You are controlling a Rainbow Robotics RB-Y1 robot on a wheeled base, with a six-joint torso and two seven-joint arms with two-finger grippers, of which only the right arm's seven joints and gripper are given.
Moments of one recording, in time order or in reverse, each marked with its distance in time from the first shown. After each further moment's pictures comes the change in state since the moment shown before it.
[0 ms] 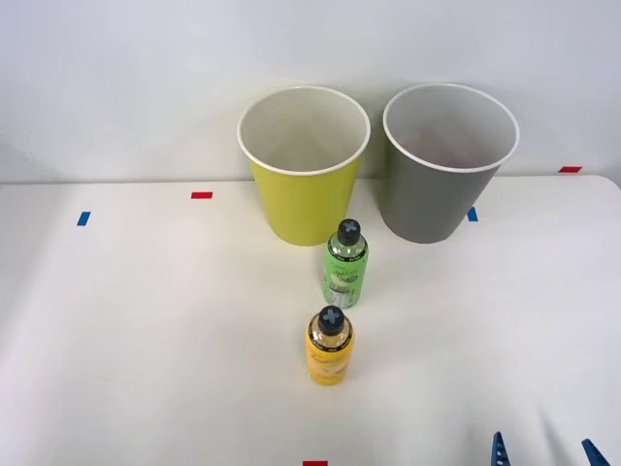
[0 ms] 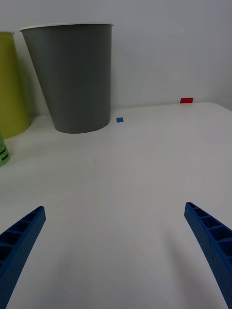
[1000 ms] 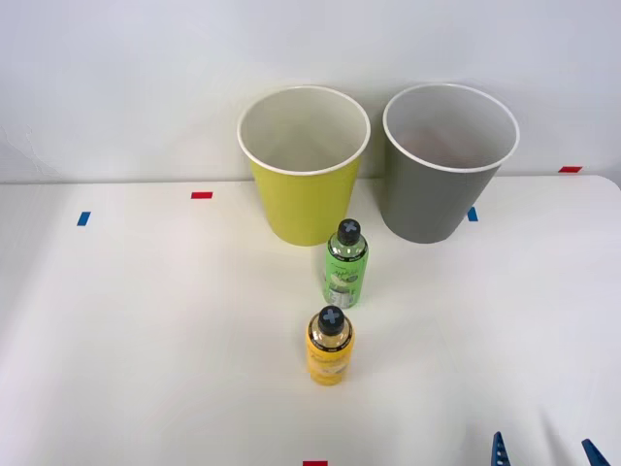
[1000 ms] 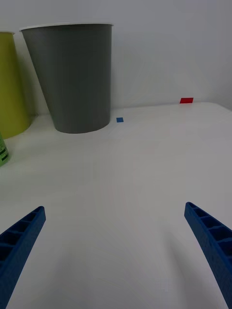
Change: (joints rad) arm 0.000 0.000 0.000 0.000 0.000 0.000 0.000
